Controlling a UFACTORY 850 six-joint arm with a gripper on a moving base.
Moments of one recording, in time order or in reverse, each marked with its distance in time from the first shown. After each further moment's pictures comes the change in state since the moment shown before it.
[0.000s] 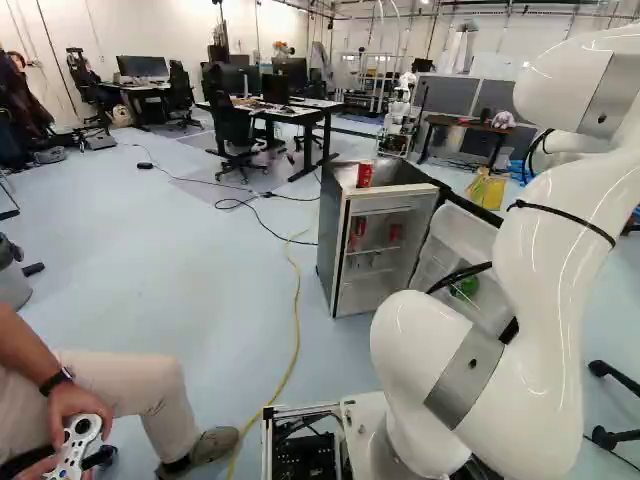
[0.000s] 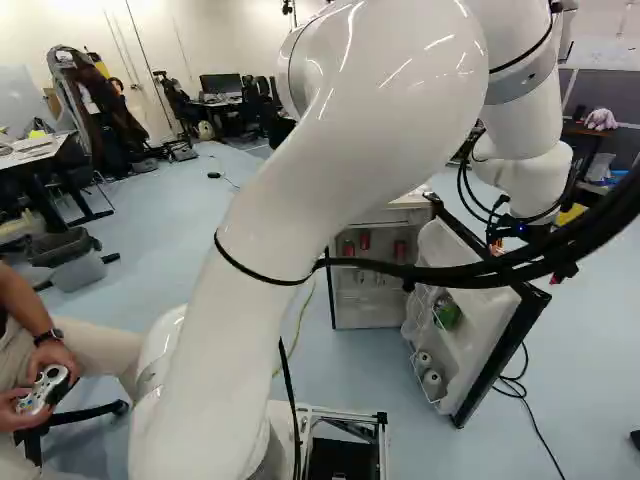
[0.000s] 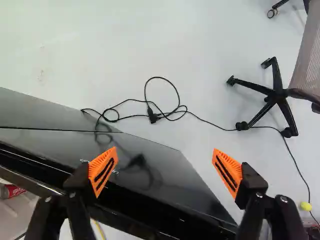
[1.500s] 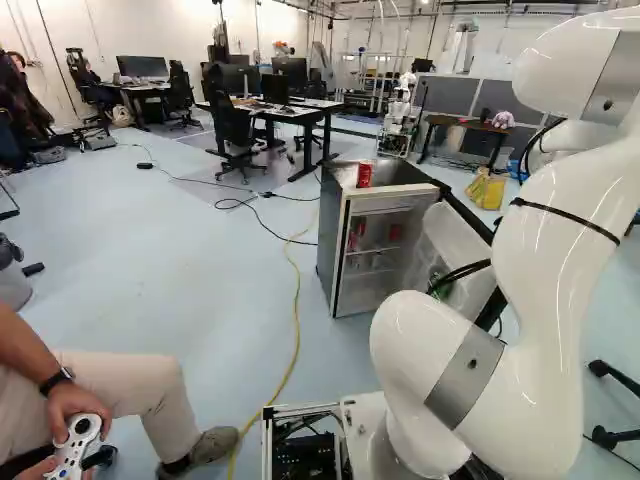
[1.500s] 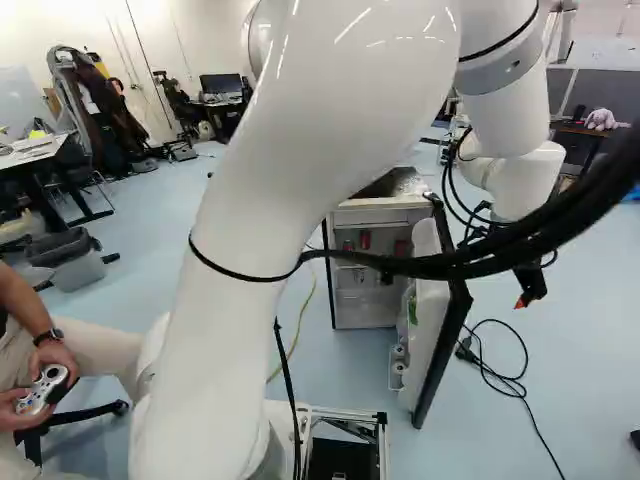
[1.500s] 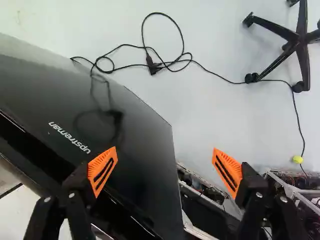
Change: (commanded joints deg) arm 0.6 5.8 8.5 0.0 -14.7 0.0
